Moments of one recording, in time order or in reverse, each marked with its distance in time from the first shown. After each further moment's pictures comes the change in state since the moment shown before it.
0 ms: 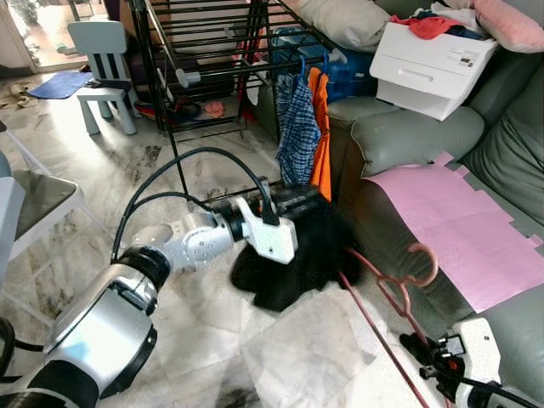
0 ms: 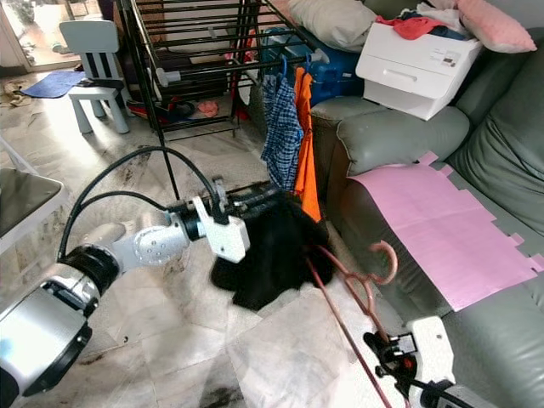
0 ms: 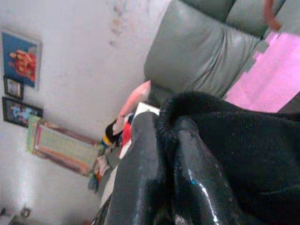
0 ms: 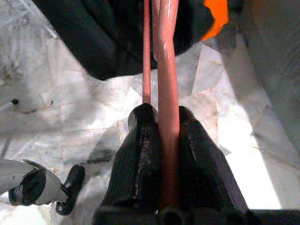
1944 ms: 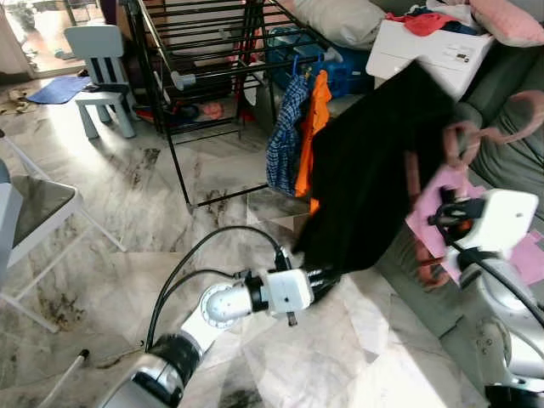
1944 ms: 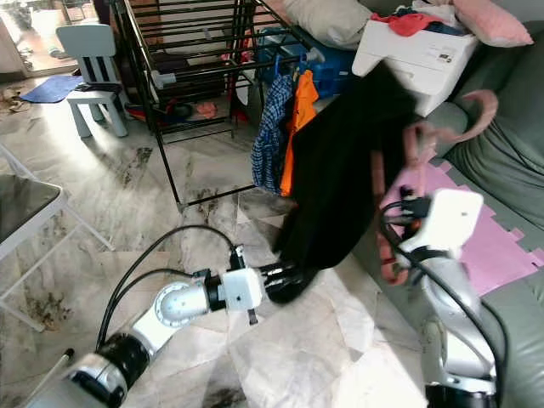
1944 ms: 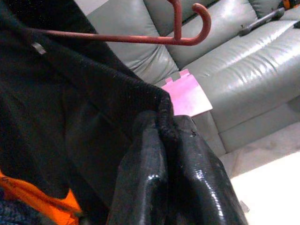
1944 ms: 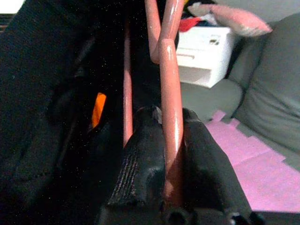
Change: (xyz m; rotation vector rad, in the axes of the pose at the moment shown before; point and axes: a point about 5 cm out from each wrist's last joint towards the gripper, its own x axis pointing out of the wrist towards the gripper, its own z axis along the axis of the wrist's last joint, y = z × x) left arm -0.002 -0.099 0.034 -0.662 0.050 -0.140; right arm 0.032 0.001 0.166 -0.008 -0.657 -0.455
